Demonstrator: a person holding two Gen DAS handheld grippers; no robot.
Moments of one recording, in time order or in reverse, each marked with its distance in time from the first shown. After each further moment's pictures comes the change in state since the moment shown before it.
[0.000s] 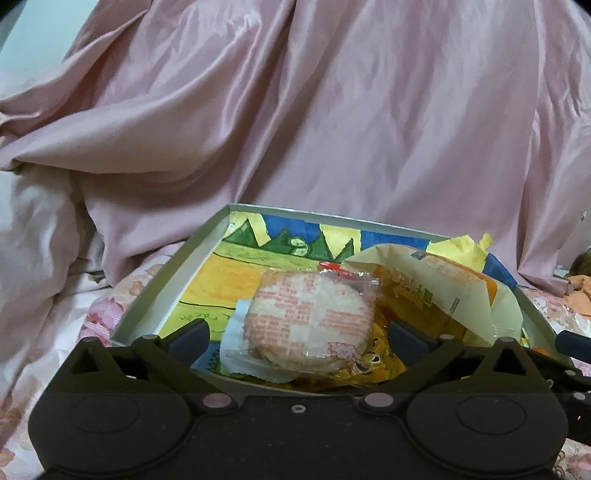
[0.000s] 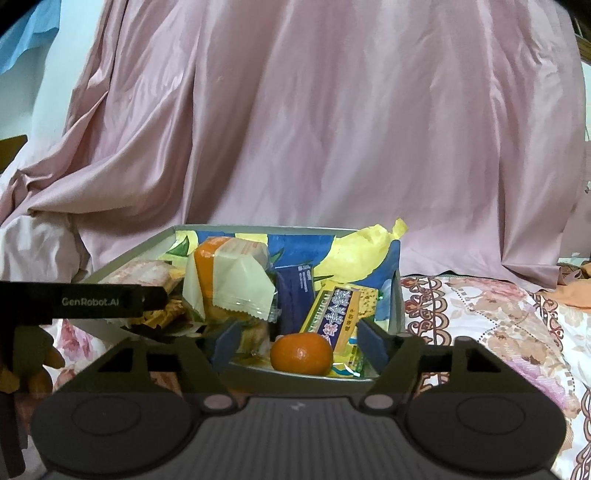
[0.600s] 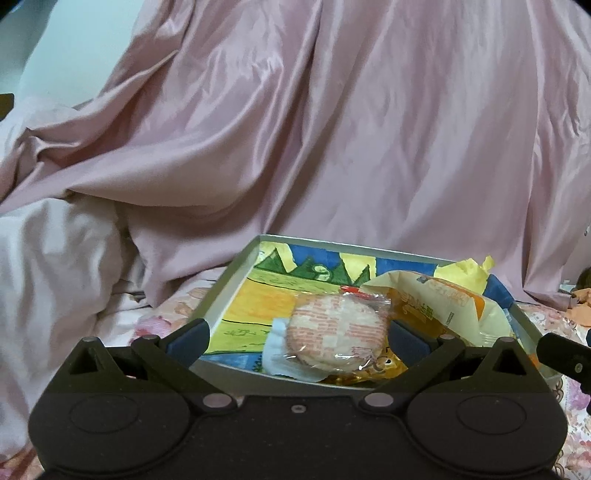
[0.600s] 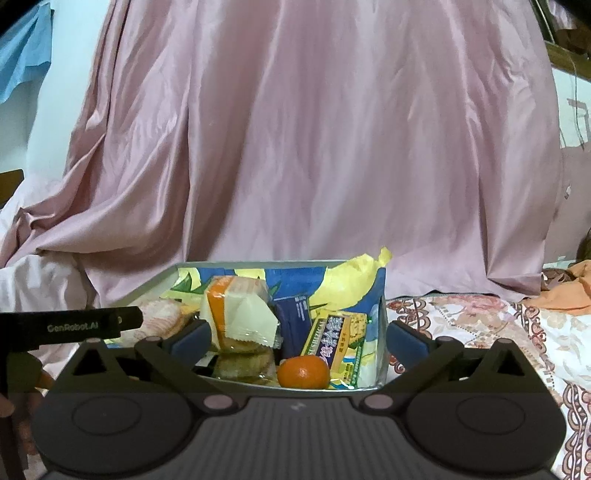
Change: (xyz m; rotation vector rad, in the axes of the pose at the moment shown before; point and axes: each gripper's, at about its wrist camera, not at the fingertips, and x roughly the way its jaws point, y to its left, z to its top) left arm -0.051 0.010 0.002 0.004 -0.084 0.059; right arm -0.036 0.001 0.006 0.059 -0.099 -0.024
